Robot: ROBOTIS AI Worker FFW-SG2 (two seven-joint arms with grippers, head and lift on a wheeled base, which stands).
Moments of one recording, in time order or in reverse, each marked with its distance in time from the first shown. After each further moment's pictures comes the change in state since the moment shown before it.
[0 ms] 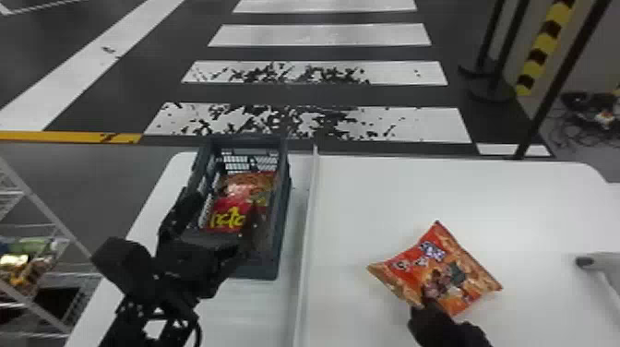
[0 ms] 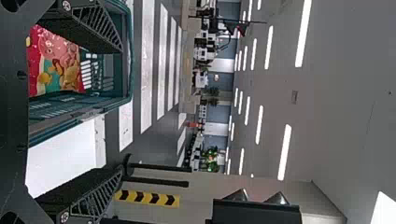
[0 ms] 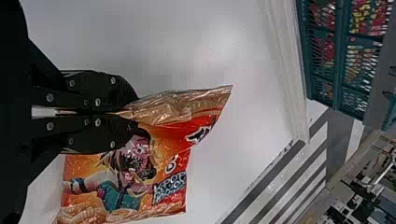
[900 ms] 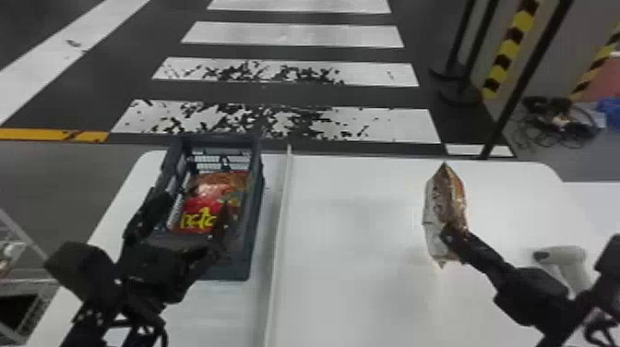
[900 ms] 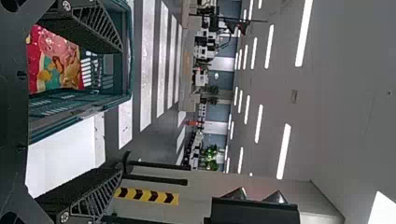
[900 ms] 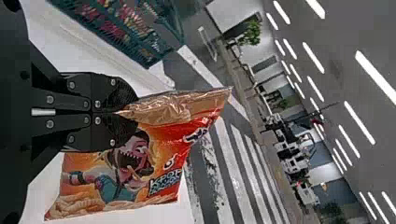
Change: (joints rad) left arm 0.004 0.000 -0.002 -0.004 0.010 0.000 -0.007; right arm -0.127 0.000 -0.560 -0.104 -1.242 0.198 0.206
